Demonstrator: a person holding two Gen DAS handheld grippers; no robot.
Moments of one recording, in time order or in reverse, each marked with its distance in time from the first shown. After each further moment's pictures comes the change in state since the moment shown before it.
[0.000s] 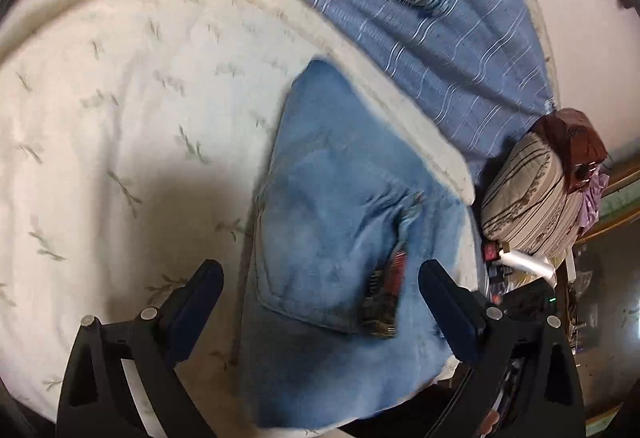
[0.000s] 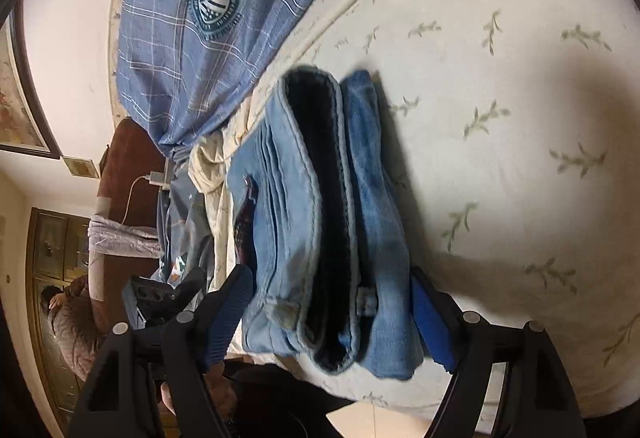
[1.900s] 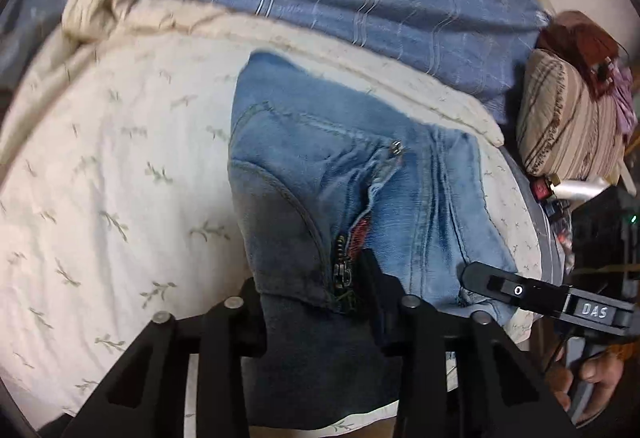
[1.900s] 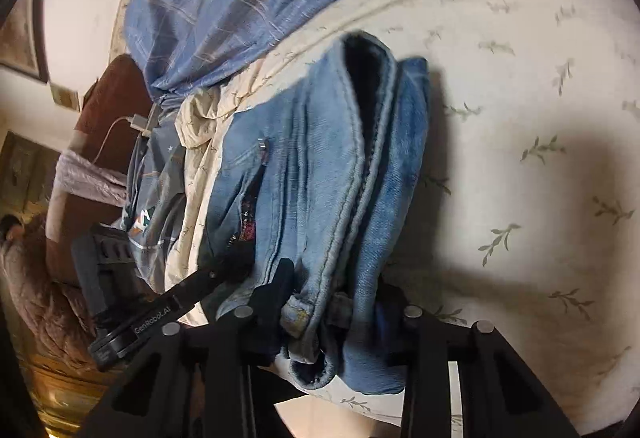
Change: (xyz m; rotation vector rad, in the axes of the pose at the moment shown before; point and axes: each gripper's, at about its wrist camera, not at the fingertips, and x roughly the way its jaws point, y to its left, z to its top) left arm -0.016 -0.065 -0.029 0.342 -0.040 0.231; right arm 0.012 0.047 -0.020 -0.275 0.071 -0.129
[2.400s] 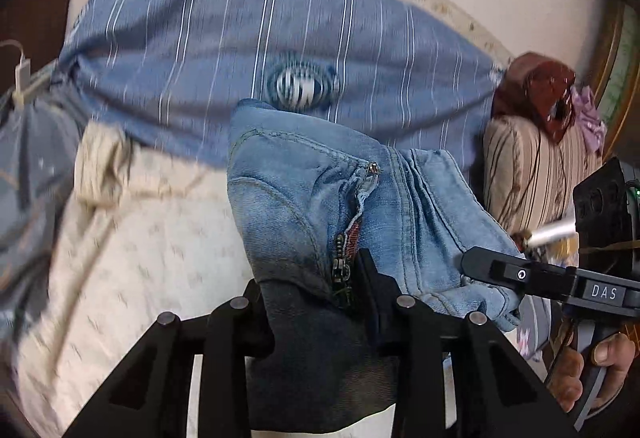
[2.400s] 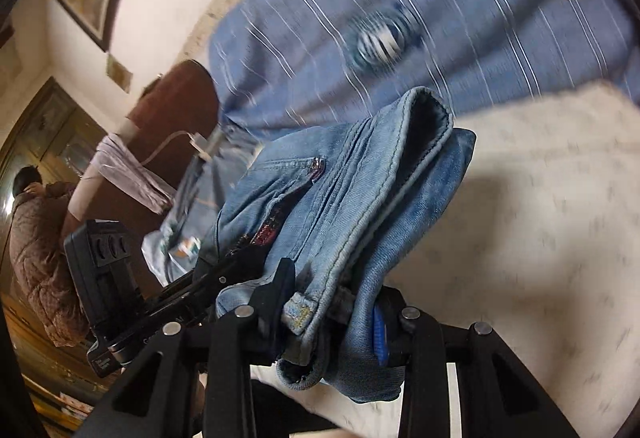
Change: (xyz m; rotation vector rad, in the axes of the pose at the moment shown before) left arm -0.082 -0.035 0.100 0.118 -0.284 -0.008; right arm -0.078 0.116 0.065 -0.244 -0.202 0.042
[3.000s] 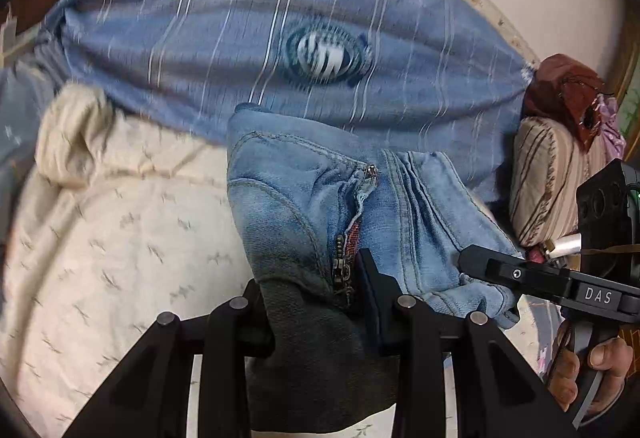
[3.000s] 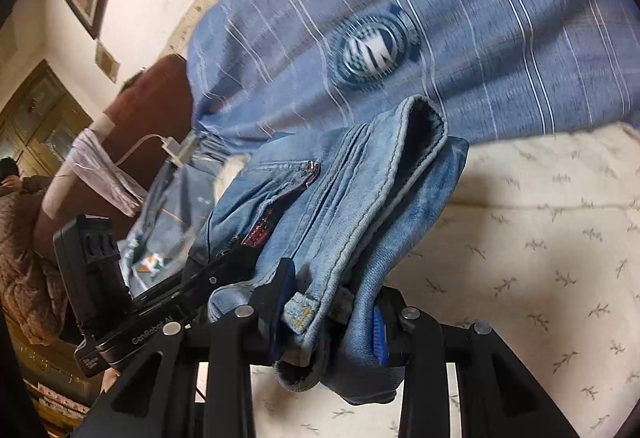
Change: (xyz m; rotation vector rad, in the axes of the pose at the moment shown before) left arm 0.091 0.038 -0.015 -0.073 0.061 -0.004; right arm 0.069 -0.056 0.021 -0.015 0.037 -0.071
